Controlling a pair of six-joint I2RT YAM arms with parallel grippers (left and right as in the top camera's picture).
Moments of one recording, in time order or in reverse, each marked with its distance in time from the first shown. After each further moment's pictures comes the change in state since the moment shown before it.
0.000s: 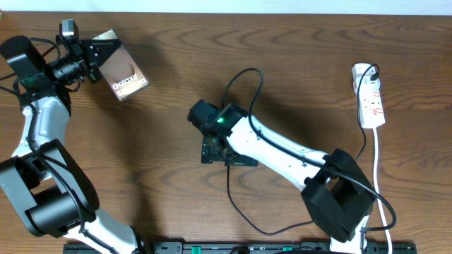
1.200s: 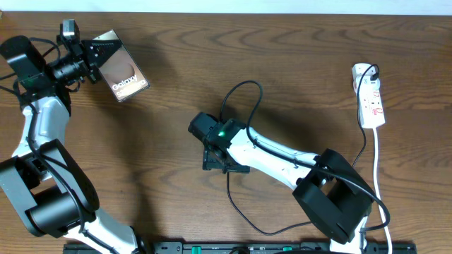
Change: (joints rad) left arm 0.000 0.000 0.000 0.000 0.019 0.000; right arm 0.021 0.000 -0.167 0.250 -0.035 0.027
